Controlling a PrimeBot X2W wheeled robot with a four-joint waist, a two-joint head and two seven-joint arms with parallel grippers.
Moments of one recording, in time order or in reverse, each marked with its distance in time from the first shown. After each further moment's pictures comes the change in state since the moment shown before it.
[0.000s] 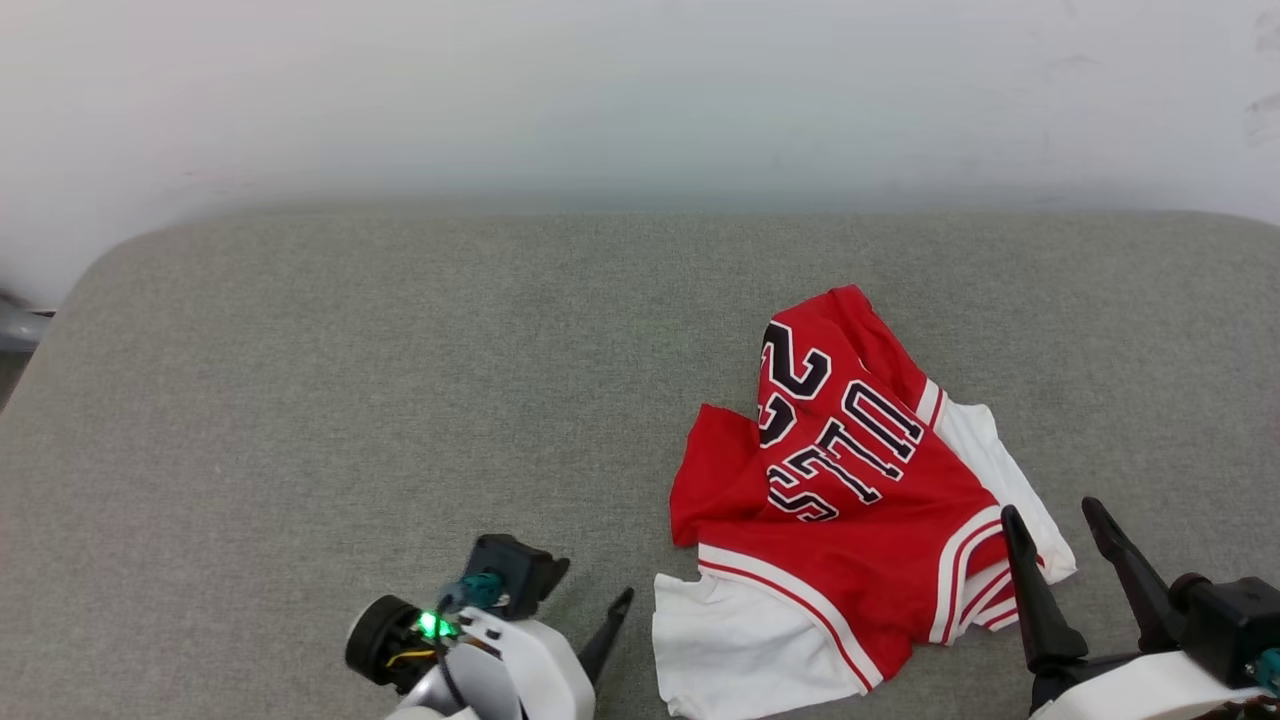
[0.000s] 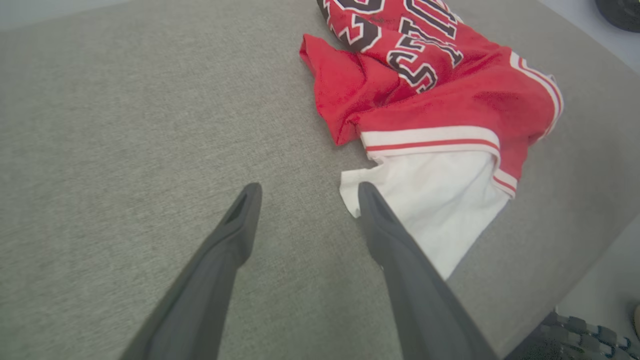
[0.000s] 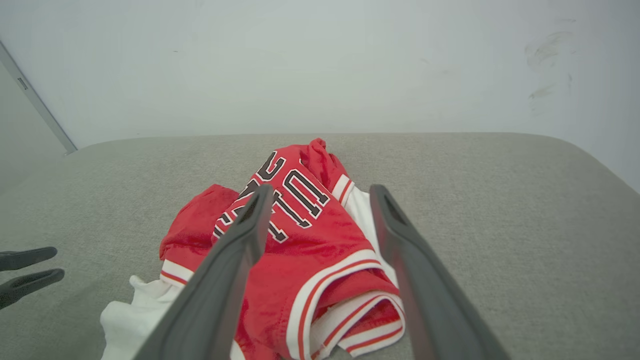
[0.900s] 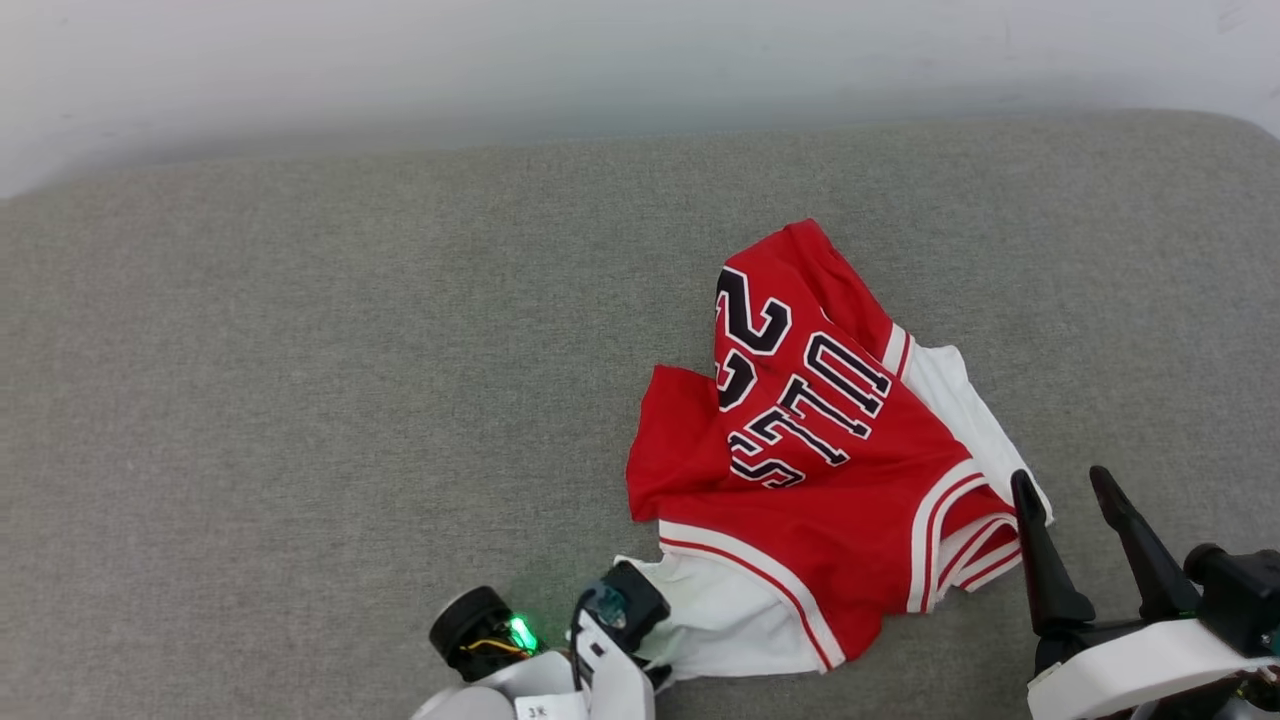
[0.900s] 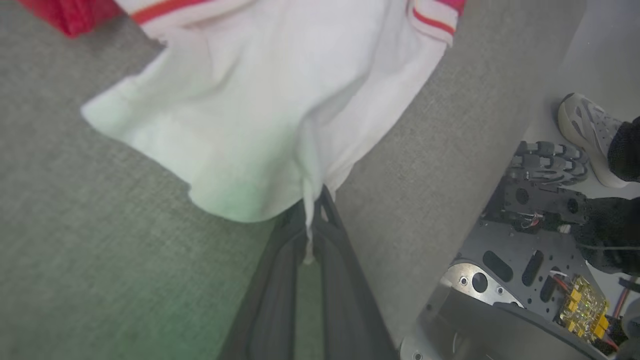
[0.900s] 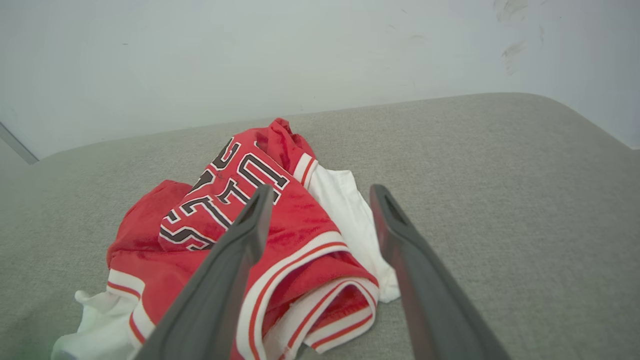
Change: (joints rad) left arm -0.200 0.053 -0.347 0.099 -0.079 -0.101 0.315; right arm -0.072 0.000 -0.007 0.068 0.050 0.000 -0.049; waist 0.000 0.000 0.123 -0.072
